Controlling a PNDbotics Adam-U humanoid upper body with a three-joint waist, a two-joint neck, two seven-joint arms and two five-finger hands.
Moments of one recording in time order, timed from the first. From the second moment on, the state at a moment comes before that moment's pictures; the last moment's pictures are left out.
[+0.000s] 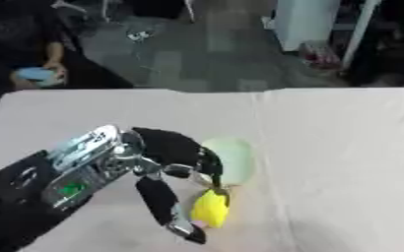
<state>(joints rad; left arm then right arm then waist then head) -0.53 0.74 -0.56 -1.81 -0.62 -0.15 -0.68 0.07 -0.36 0.07 -1.99 0.32 -0.71 -0.34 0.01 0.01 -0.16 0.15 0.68</state>
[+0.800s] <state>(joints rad) -0.51 0.66 -0.59 -1.65 -0.69 -0.22 -0.61 0.04 -0.38 0.05 -1.99 0.24 -0.72 -0.28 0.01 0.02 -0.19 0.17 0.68</state>
